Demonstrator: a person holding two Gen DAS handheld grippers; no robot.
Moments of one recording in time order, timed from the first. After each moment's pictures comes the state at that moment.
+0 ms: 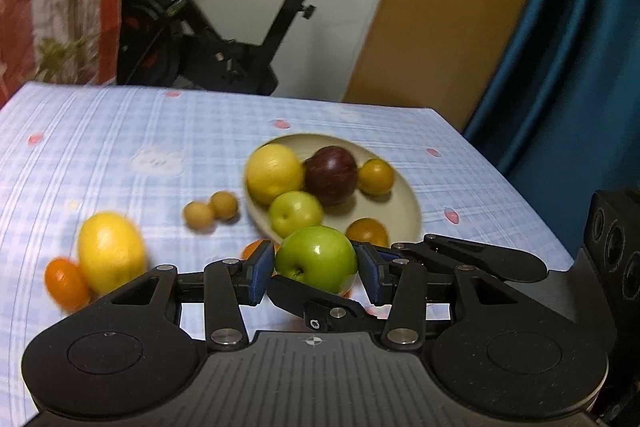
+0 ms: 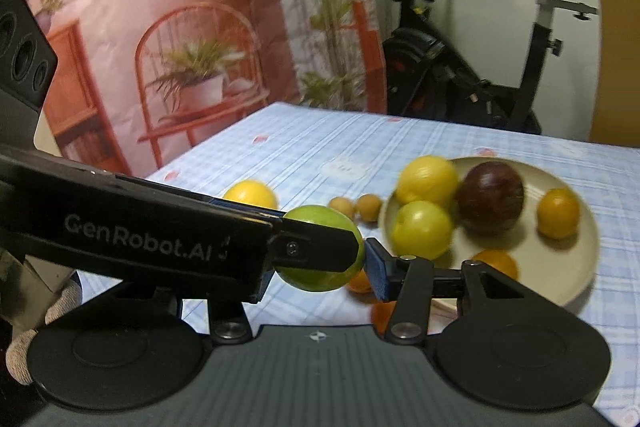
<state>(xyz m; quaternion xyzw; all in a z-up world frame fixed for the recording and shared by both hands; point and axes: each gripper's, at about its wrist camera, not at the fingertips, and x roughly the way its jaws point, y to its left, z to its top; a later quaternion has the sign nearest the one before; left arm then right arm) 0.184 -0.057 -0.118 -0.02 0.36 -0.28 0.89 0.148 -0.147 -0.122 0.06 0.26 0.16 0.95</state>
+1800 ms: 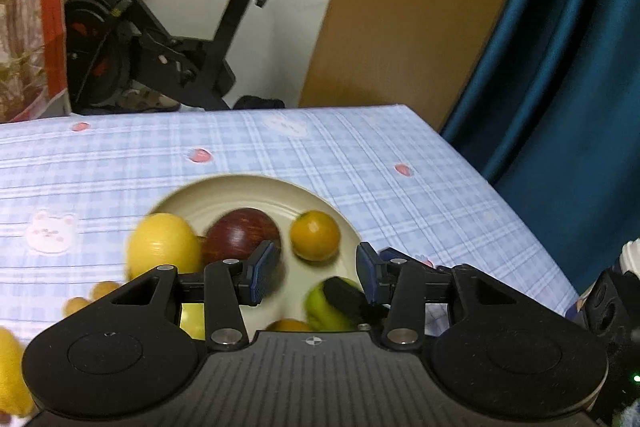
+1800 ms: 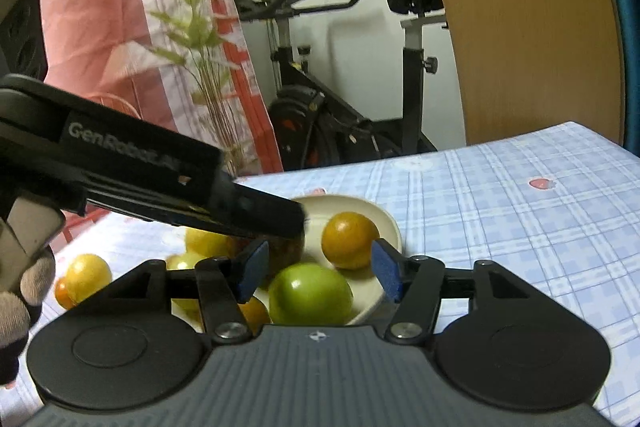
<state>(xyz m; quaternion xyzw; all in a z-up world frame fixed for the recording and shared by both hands) 0.247 -0.142 -0.116 -0.01 0.37 -0.31 0.88 0.145 -0.278 -0.152 0.14 0.18 0.03 0.97</state>
